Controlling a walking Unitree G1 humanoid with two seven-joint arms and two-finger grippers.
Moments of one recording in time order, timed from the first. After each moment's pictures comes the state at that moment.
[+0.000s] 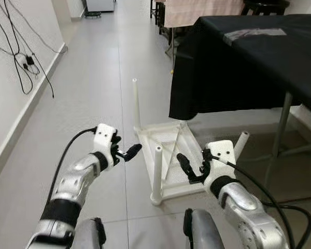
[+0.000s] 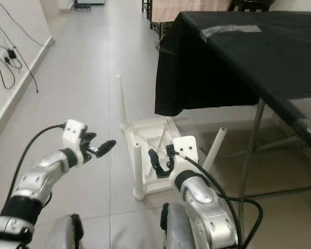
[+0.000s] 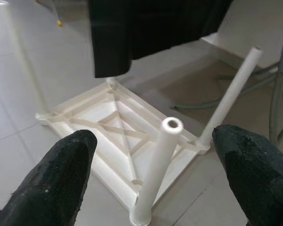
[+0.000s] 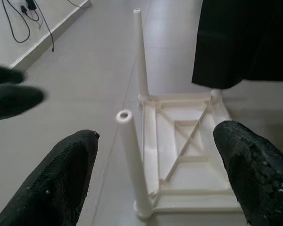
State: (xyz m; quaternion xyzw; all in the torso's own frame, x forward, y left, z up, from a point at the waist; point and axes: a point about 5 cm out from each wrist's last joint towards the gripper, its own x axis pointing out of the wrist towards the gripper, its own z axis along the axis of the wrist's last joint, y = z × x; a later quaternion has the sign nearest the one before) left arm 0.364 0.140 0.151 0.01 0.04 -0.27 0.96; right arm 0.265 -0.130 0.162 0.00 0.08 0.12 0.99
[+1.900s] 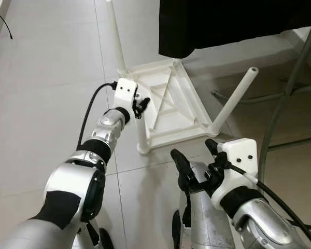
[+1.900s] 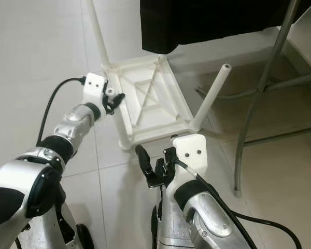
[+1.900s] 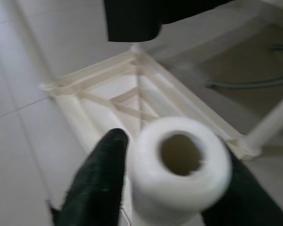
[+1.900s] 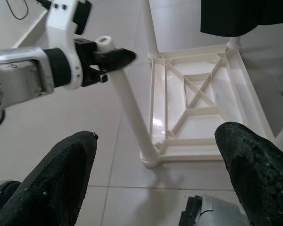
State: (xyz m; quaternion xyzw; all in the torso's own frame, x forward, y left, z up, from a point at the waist) left arm 0.418 0.110 0.222 0.04 -0.04 -0.13 0.99; right arm 0.193 -0.117 0.221 0.01 0.02 0.16 0.99
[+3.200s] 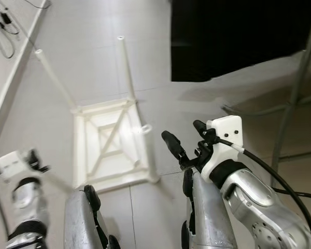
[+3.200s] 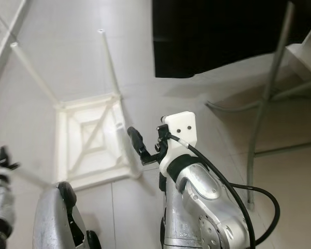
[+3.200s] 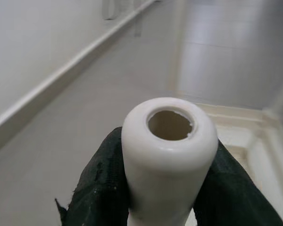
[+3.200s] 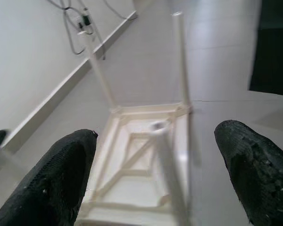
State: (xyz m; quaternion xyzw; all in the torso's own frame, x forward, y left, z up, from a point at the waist) left arm 0.315 0.287 0.085 -0.10 -0.01 0.19 0.98; right arm 0.234 -0.103 0.229 0.03 -0.01 0.22 0.97
